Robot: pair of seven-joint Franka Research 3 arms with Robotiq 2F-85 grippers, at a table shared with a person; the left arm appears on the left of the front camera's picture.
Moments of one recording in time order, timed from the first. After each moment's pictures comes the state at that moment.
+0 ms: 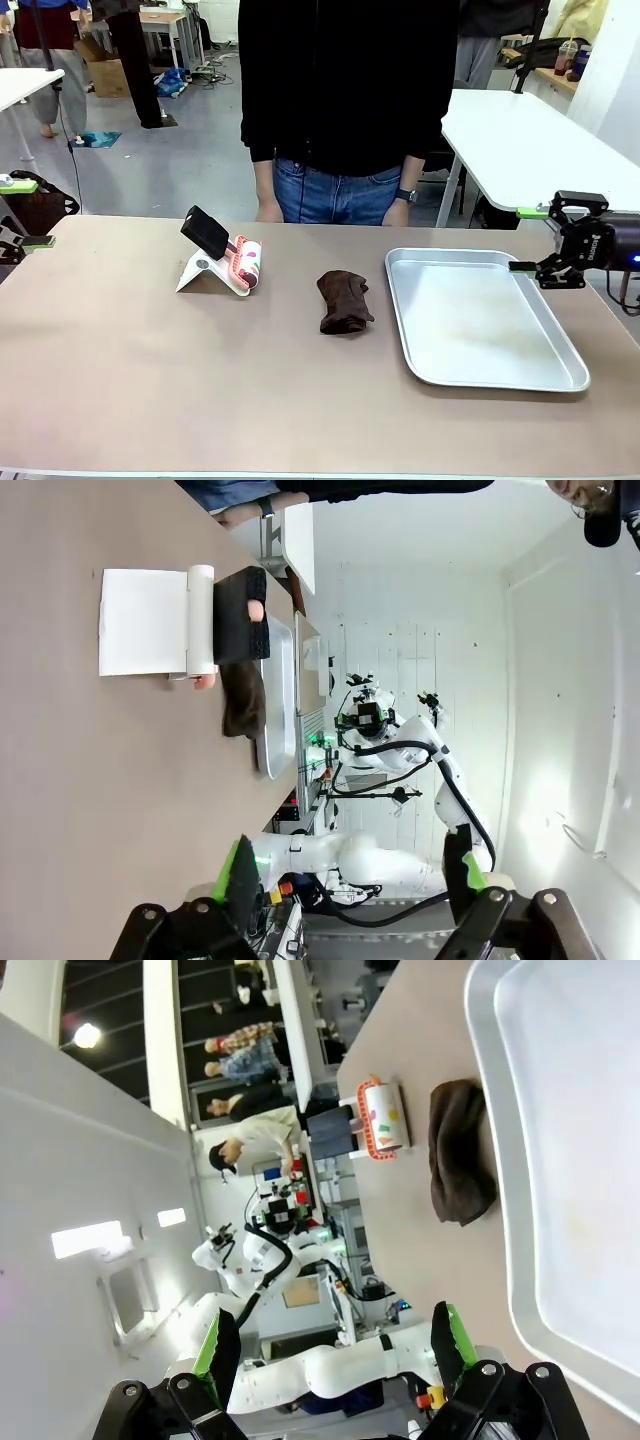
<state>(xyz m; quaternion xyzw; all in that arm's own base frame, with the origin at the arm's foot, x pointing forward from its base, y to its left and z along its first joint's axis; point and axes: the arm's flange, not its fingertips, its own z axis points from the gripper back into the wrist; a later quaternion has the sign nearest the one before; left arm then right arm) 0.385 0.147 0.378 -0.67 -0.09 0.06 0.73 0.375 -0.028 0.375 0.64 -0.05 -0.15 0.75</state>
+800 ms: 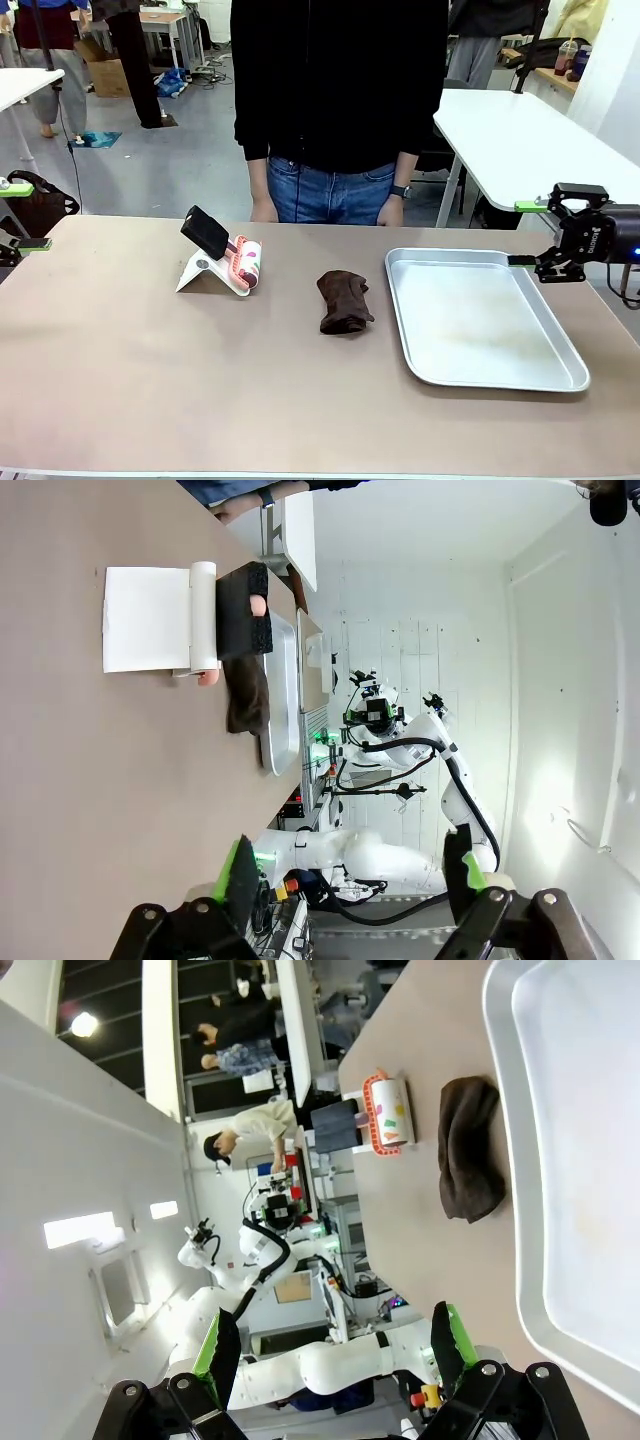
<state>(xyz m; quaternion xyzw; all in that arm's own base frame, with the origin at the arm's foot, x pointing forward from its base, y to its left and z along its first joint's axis) 0.381 0.150 0.377 -0.67 -0.10 0.05 0.73 0.374 -0.022 0.388 0.64 -0.05 -0.14 0.76</state>
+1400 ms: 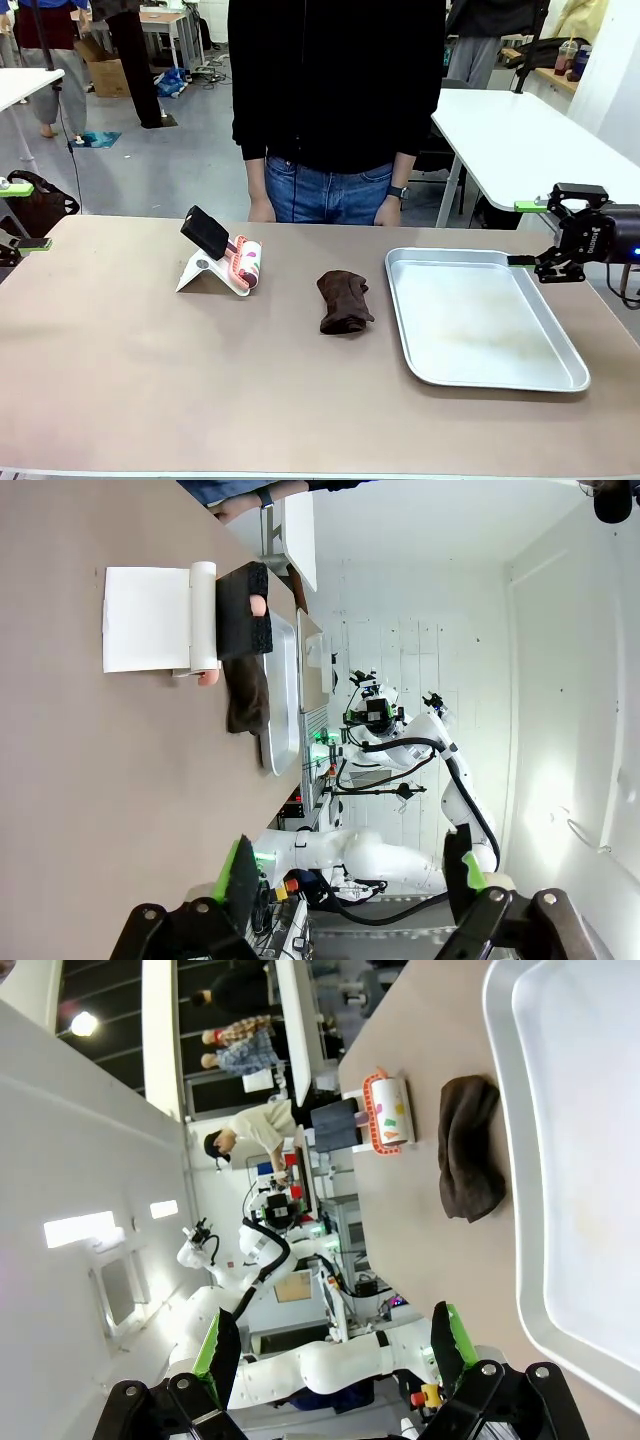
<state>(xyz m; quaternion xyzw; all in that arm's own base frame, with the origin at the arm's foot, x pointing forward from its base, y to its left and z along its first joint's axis) 0.381 0.150 0.377 -0.67 -0.10 0.05 0.73 0.374 -0.021 0.388 0.64 -0.05 -0.14 0.76</state>
